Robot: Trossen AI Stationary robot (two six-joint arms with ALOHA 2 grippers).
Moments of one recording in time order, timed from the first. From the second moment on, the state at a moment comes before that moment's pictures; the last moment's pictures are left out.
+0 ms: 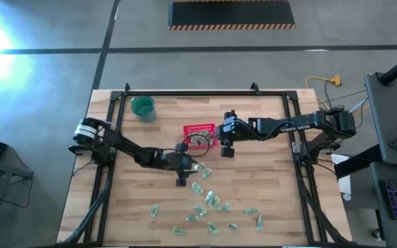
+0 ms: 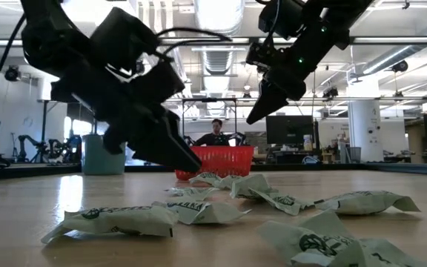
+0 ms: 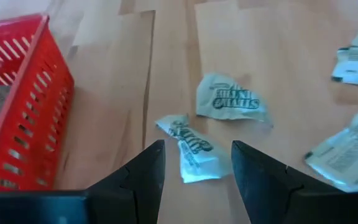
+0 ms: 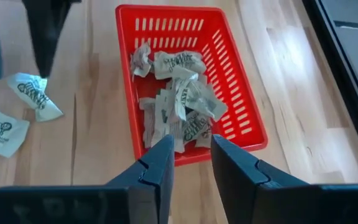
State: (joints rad) left arm -0.16 1.76 0.66 0.50 -0.18 0.00; right arm -0.12 1.55 0.93 -0.19 0.16 -0.12
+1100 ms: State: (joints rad) left arm -0.12 1.77 0.66 0.49 -0.14 -0.07; right arm -0.11 1.54 0.93 -0.21 0.16 -0.11
